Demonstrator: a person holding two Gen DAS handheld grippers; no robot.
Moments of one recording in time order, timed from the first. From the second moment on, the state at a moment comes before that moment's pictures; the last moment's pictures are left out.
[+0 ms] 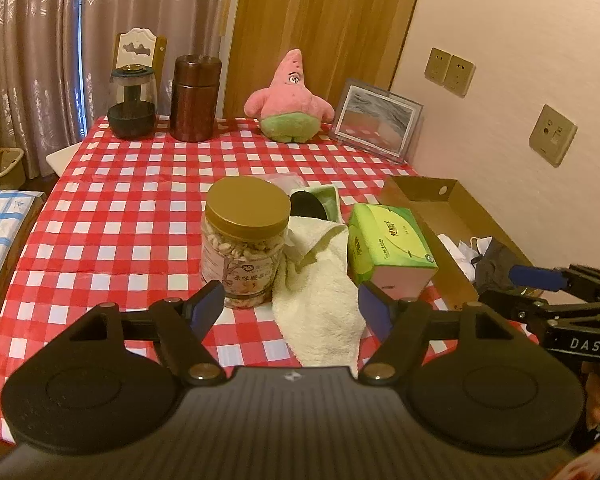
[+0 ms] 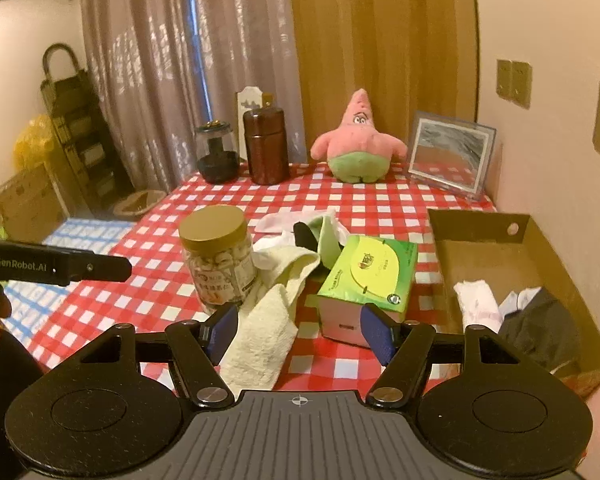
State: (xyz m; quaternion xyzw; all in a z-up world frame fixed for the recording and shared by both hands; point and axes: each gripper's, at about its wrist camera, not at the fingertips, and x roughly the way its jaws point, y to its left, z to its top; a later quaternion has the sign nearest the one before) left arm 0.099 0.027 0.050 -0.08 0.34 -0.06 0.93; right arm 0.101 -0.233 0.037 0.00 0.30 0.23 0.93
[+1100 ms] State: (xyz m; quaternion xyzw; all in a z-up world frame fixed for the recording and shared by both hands) left arm 0.185 0.053 -0.055 -0.06 0.41 -0.06 0.91; right arm 0.212 -0.138 -0.097 -0.06 0.39 0.29 0.87
